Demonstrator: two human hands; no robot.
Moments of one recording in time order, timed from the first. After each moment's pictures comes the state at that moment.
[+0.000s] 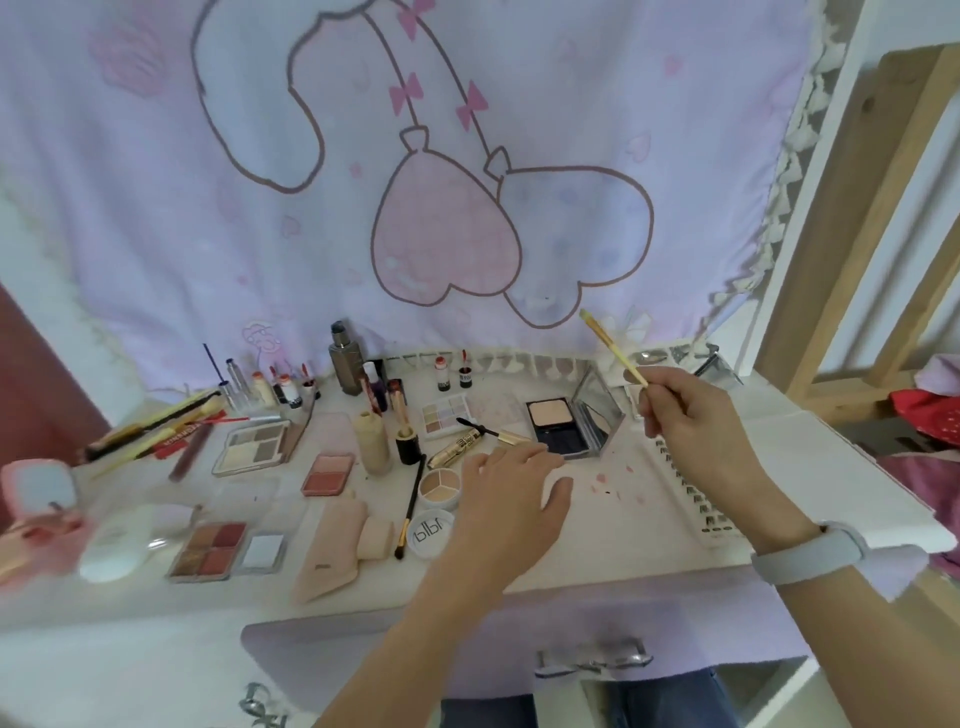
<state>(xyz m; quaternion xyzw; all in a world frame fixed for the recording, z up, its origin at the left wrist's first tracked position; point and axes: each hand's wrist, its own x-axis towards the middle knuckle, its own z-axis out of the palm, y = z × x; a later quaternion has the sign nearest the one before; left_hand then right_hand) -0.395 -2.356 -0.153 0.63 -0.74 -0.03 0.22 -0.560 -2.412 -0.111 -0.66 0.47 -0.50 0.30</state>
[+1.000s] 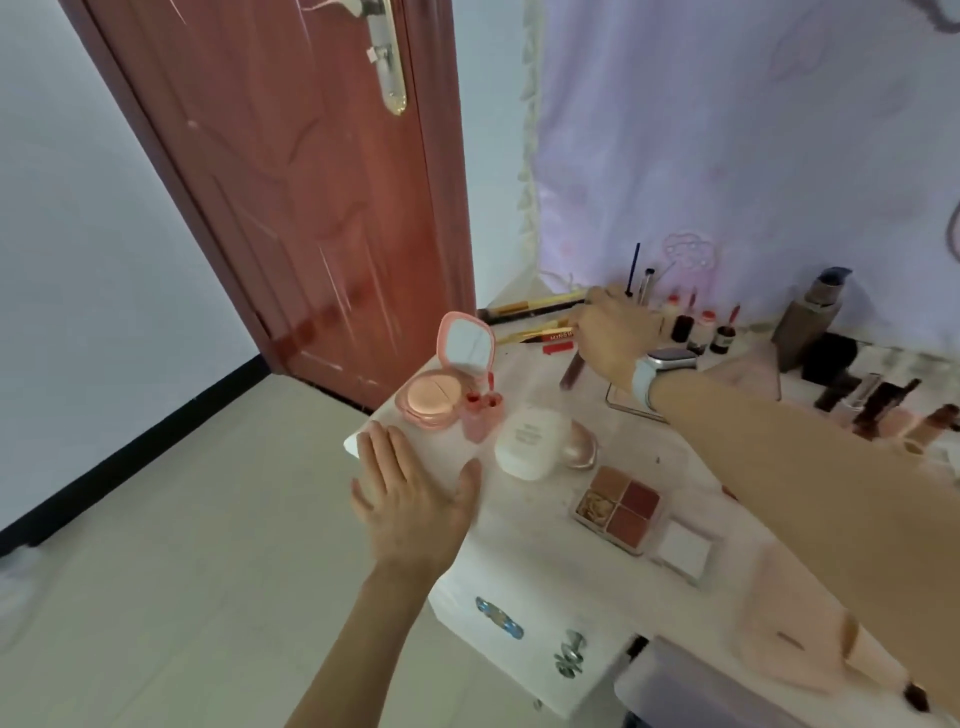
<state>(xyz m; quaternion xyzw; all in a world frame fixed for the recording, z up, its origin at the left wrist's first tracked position) -0.052 -2.214 -0.236 0.95 -0.19 0.03 0.23 -0.061 -2.465 -0.173 -0.96 0.24 -0.13 -0.08</state>
